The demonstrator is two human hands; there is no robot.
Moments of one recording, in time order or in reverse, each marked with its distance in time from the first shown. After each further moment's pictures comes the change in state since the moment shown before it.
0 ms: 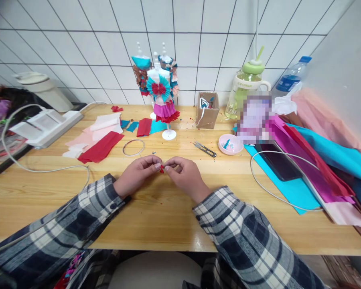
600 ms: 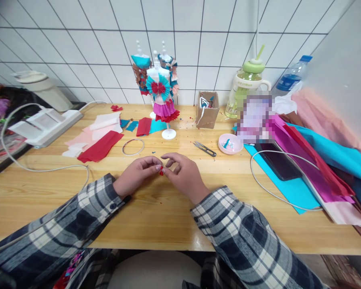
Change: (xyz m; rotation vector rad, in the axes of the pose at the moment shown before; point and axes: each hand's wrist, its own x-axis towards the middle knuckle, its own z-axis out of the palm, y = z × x) left_hand -0.002 0.002 0.001 -0.046 -0.020 -0.025; right_hand -0.001 0.000 0.001 -0.139 0.044 -0.169
